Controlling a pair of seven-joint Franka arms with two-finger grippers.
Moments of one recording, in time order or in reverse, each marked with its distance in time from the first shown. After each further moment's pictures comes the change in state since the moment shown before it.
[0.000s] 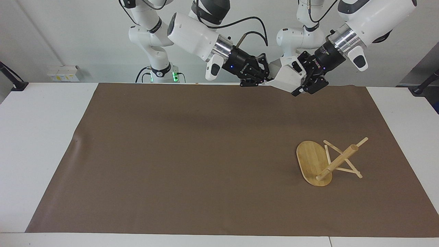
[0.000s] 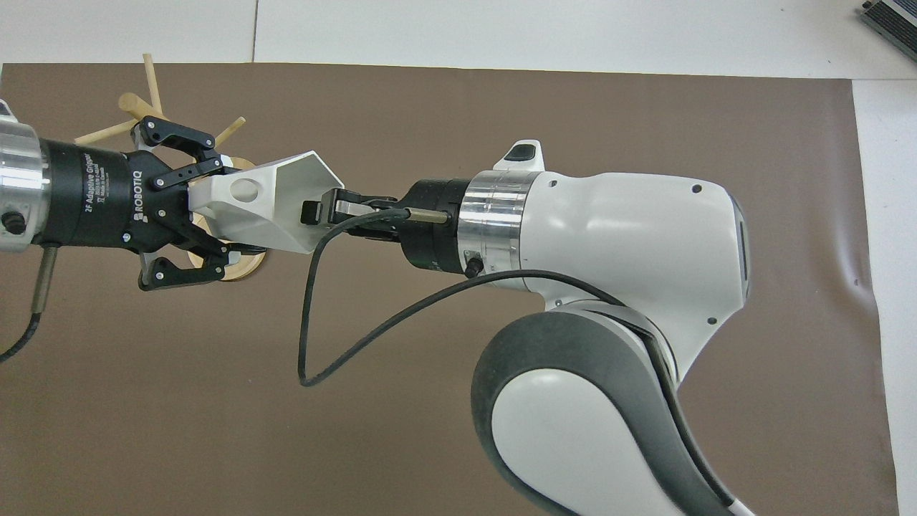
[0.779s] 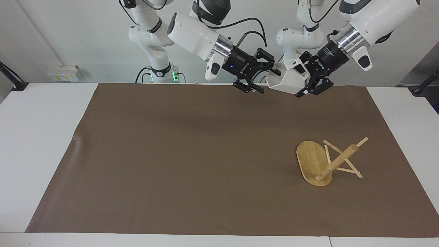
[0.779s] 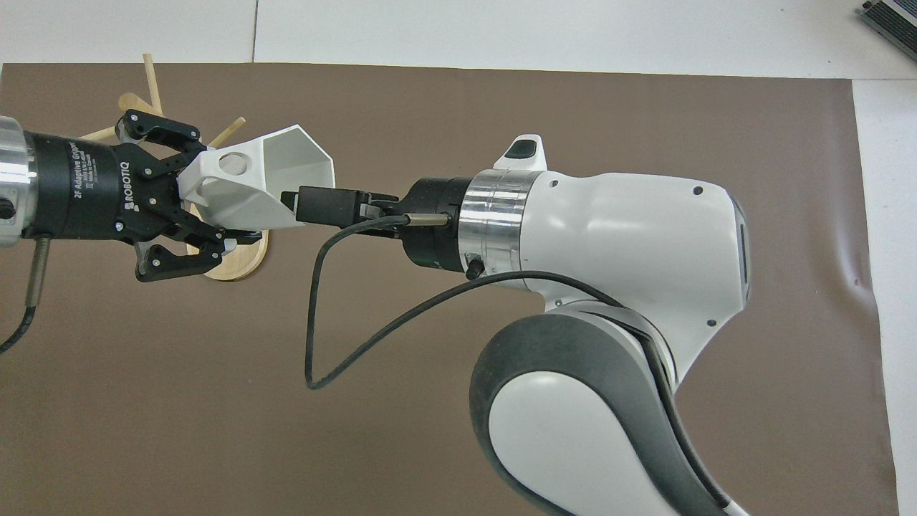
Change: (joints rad) left arm 0.001 0.000 0.008 -0.001 0.000 0.033 -0.130; right arm 0.000 0.000 -0.002 -0.002 -0.018 0.014 -0.049
